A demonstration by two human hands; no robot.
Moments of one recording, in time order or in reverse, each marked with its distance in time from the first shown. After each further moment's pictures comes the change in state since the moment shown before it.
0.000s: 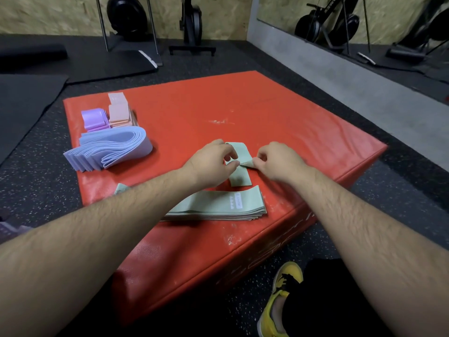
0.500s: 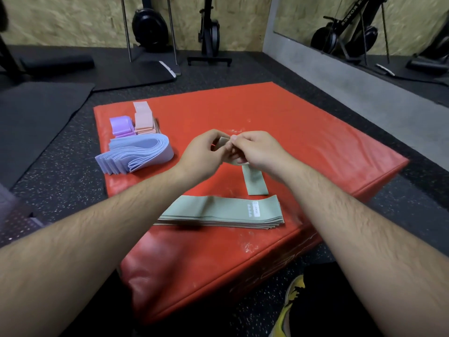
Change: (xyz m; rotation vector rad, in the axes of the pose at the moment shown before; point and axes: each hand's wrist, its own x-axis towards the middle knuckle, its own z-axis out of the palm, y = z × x) left_hand -0.021 -0.014 -0.049 -0.514 0.277 -0.181; right_hand -0.002 -0.099 -0.033 1.052 -0.093 -0.046
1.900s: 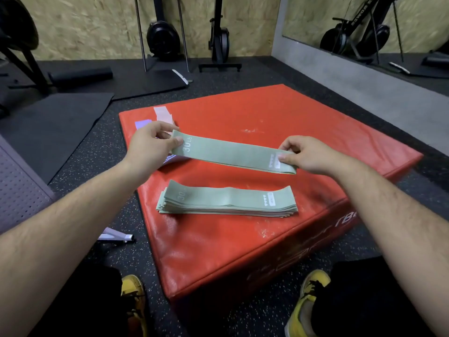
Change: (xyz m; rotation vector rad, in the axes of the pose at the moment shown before) left_hand -0.050 -0.005 -0.118 -0.011 0.292 -0.218; right_hand -0.022 0.033 -0.072 -0.569 -0.036 -0.068
